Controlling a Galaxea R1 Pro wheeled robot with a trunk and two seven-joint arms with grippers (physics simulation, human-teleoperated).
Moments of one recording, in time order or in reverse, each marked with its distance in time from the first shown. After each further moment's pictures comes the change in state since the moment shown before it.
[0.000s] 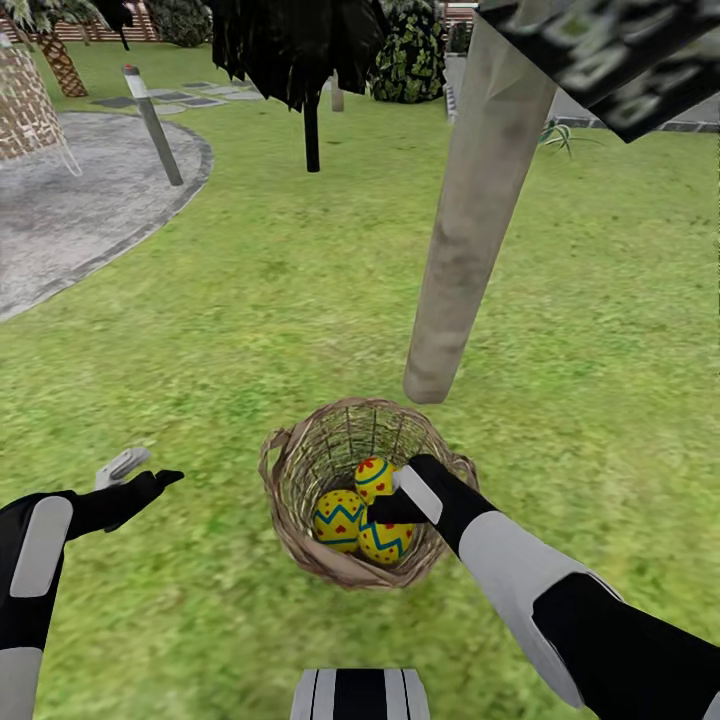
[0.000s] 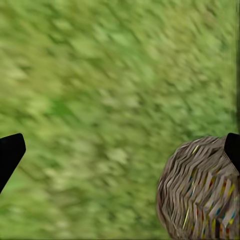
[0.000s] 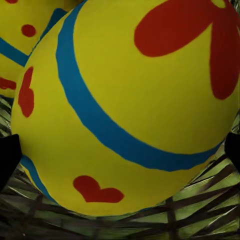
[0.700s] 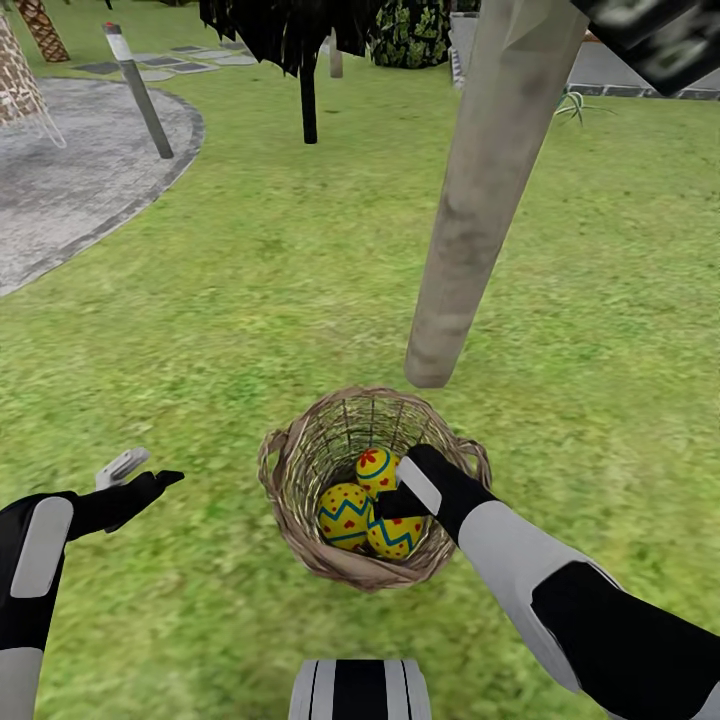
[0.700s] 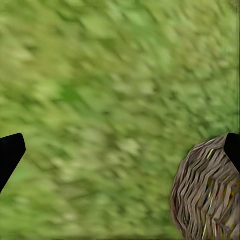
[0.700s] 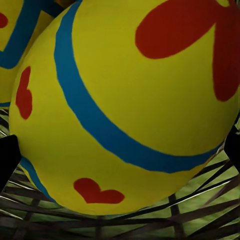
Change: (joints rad) left arm 0.001 -0.001 0.000 0.003 0.002 -0.001 0.000; right arm -0.033 0.000 0.005 0.002 0.053 0.074 -0.024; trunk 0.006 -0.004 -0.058
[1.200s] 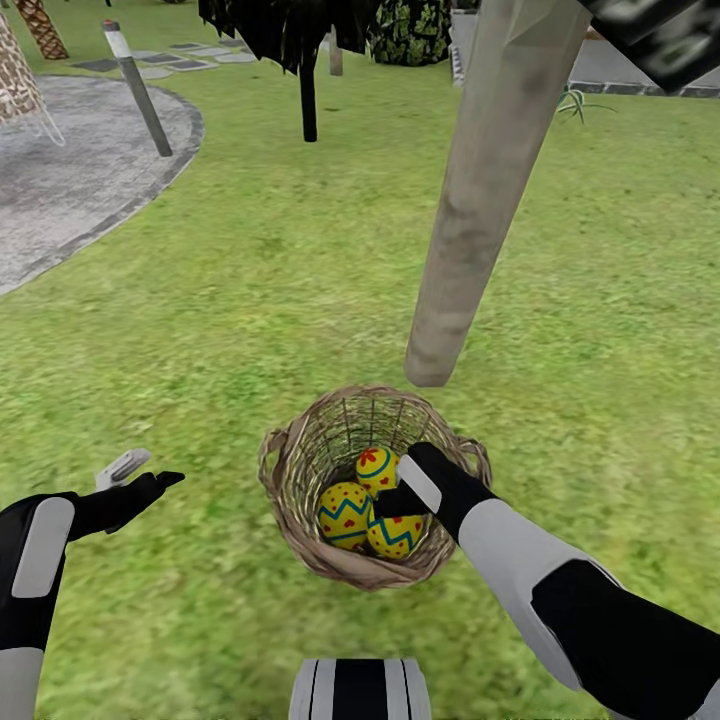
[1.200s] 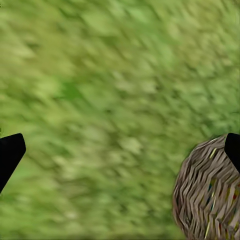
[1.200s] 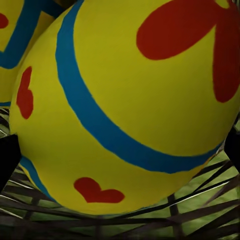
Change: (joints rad) left arm 0.000 0.000 -0.002 0.007 -0.002 -0.002 0.000; right arm -0.007 0.000 0.000 0.000 0.002 0.012 0.003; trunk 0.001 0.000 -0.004
